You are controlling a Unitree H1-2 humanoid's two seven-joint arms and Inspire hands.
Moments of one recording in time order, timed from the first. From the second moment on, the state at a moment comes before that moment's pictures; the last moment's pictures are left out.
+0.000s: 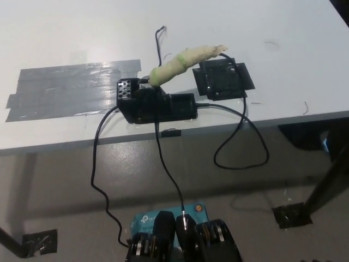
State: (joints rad) left_arm 0.41 0.39 -0.56 -0.47 0.37 0.45 -0.42; right_arm 0.45 -0.43 0.09 -0.80 -0.89 0.14 0.69
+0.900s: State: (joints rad) left_arm 0.34 0.21 0.11 -0.53 0.39 0.46 -0.53; right_arm 0.50 -0.35 0.26 -0.78 -0.85 0.01 0.60
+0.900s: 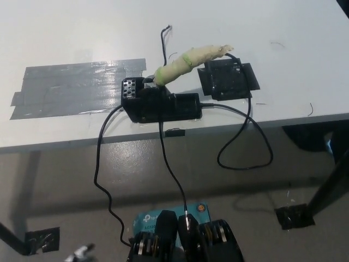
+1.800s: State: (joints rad) left_arm 0.35 0.13 0.21 -0.54 0.13 0.46 -0.46; right_arm 0.38 -0.31 0.24 -0.69 -1.01 -0.12 0.52
